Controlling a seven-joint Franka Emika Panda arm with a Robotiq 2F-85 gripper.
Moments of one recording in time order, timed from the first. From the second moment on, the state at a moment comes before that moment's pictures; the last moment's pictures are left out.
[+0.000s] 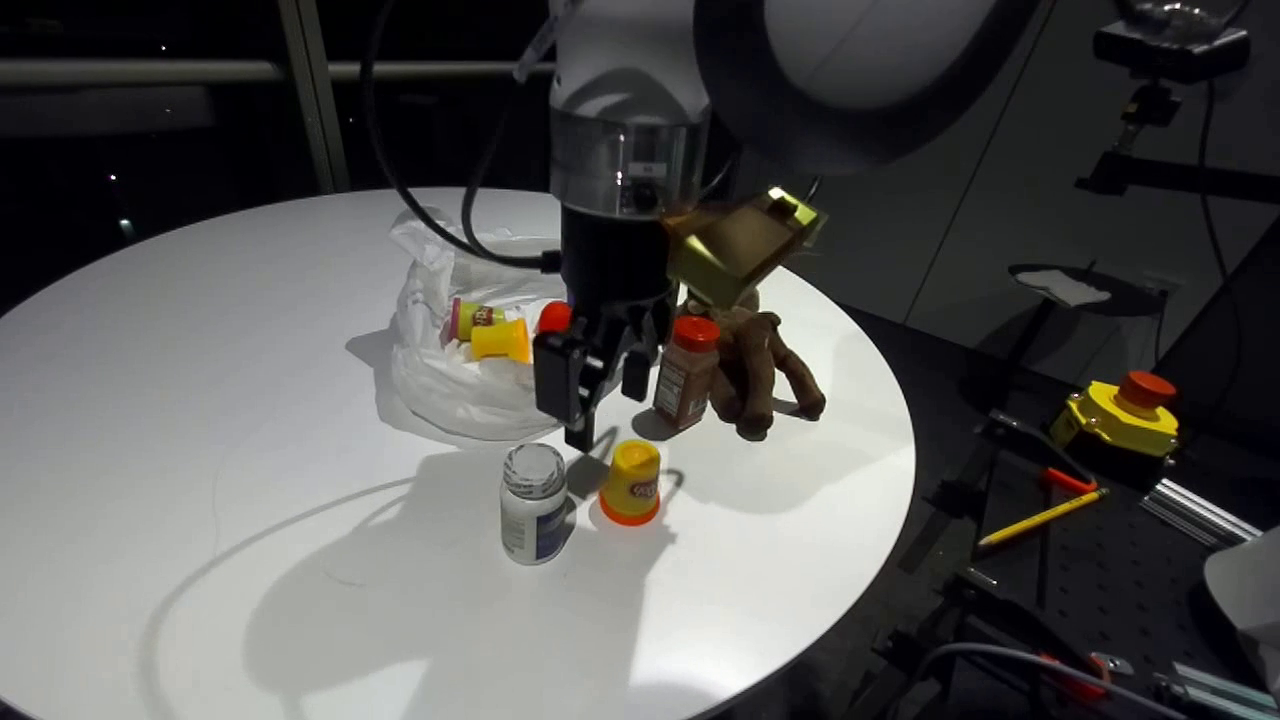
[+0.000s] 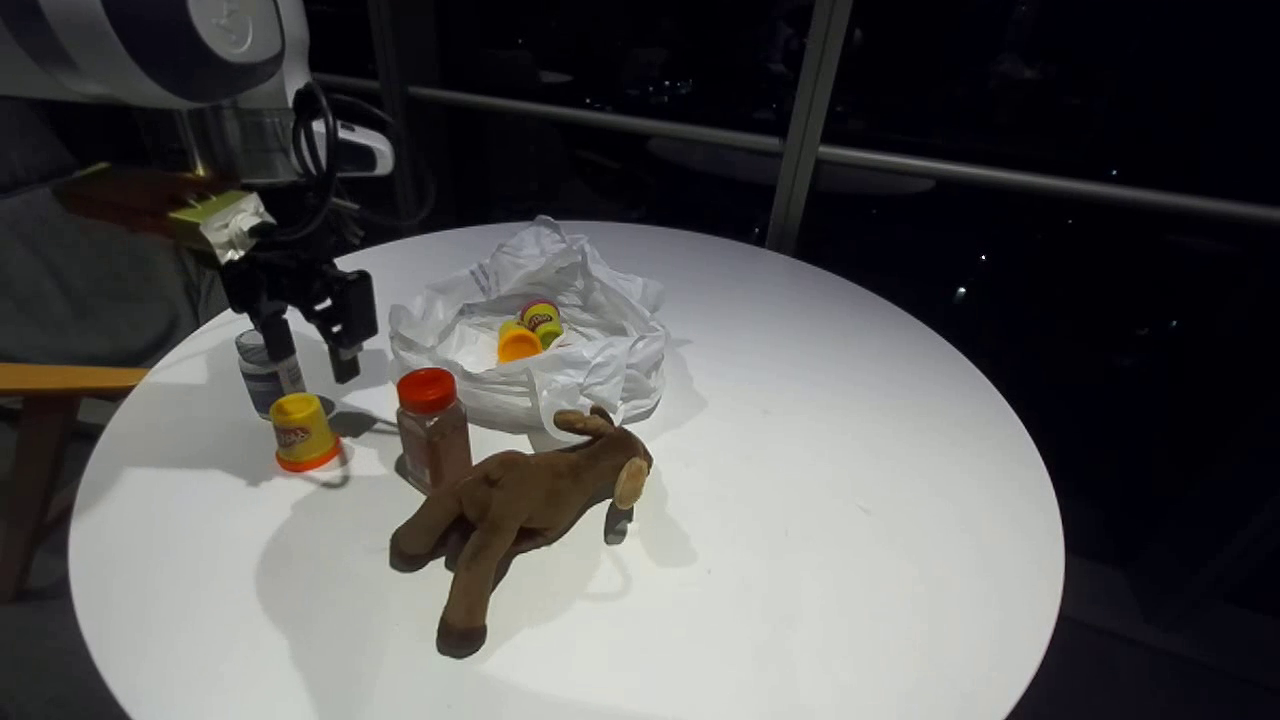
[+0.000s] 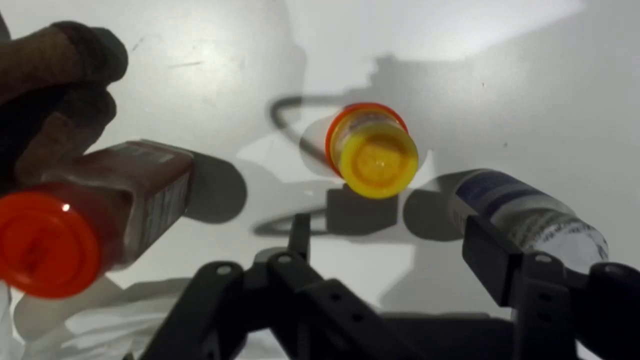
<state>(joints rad) 0.29 0.35 0.13 -2.27 -0.12 2.60 0.37</state>
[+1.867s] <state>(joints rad) 0.24 0.81 0.03 -1.54 -0.25 2.26 0.04</state>
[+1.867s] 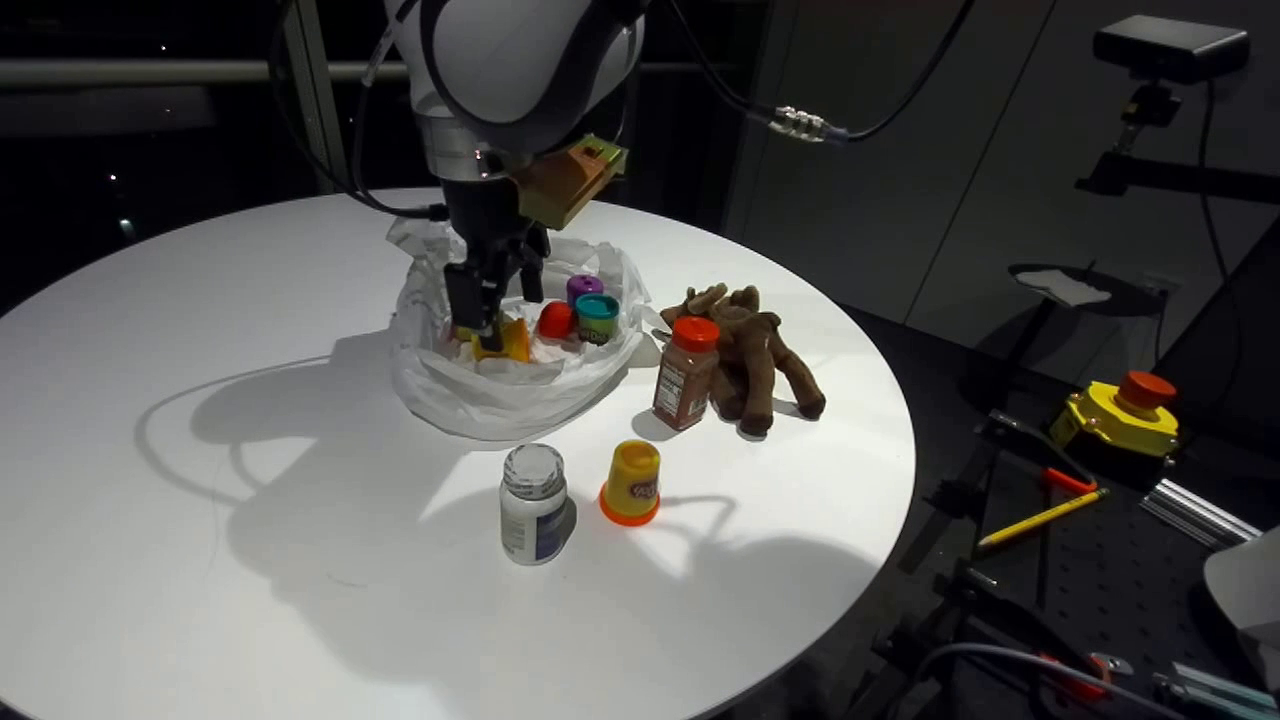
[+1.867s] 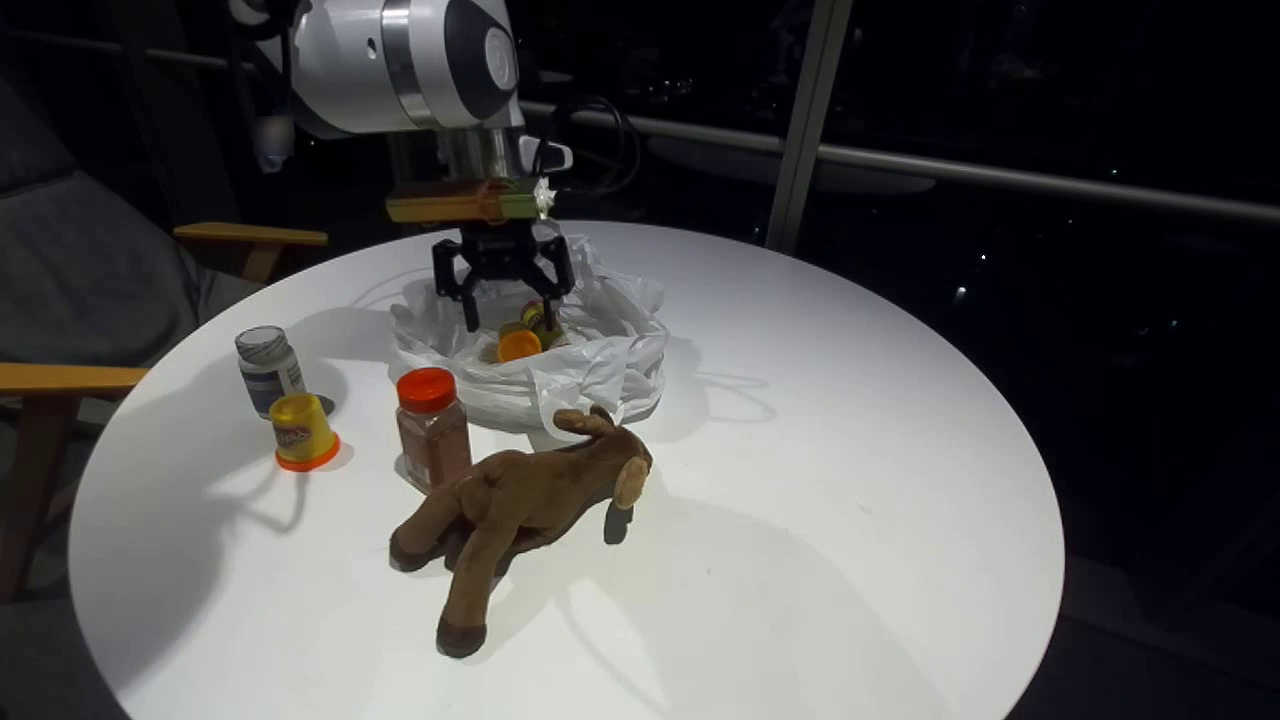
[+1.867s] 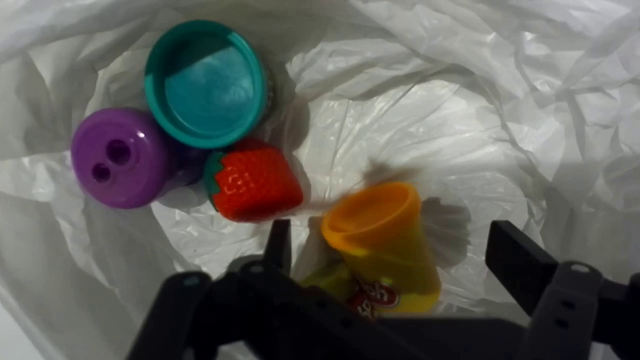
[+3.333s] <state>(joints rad) 0.22 0.79 0.03 -1.41 -0.23 2.07 0.06</state>
